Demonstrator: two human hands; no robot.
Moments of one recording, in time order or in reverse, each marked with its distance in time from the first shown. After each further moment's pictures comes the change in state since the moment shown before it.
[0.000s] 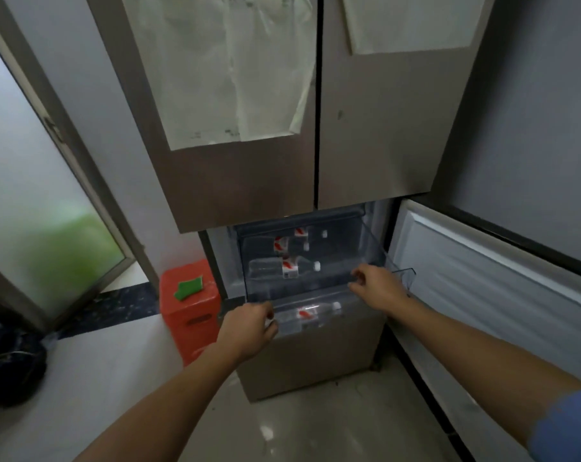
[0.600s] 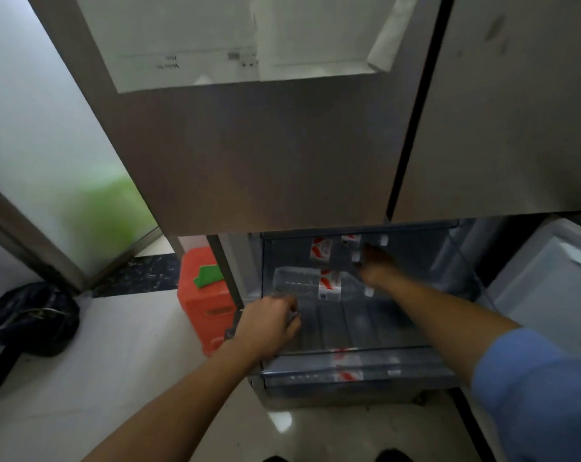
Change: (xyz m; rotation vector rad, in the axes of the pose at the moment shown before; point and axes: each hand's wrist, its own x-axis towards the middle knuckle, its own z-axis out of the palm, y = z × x) left_hand 0.143 -0.077 0.070 -0.043 0.008 -0.098; right_hand 0.265 -0.014 0.126 -0.126 -0.212 -0.039
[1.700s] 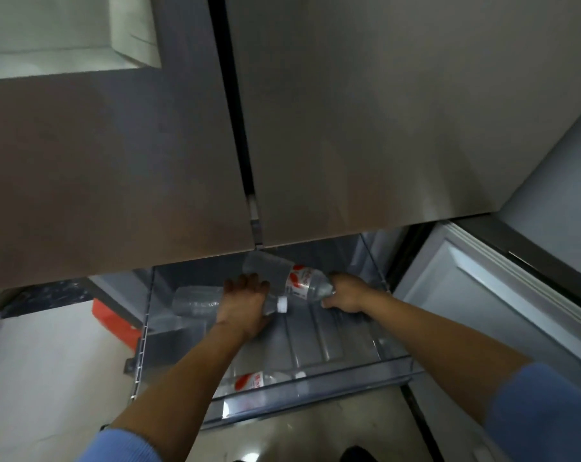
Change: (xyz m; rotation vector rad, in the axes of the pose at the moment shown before) left_hand 0.140 0.069 0.090 0.428 -0.188 -0.006; right_hand 0.010 0.140 -0.006 0.046 -0.304 -0.016
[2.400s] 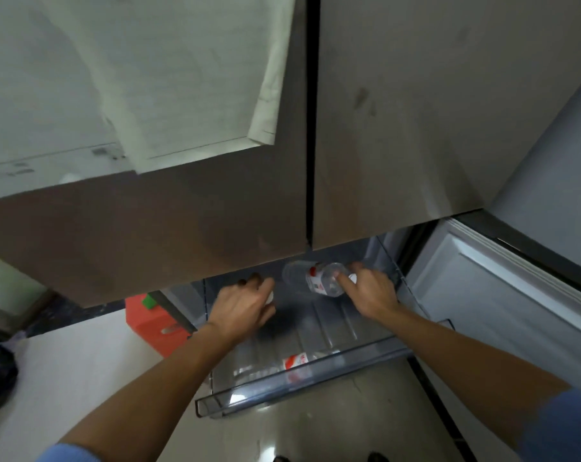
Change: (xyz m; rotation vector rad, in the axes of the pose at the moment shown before) left_hand -0.080 -0.078 -0.088 -0.052 0.176 0.274; right_hand -0.093 -0.074 -0.002 0.115 0.550 0.112
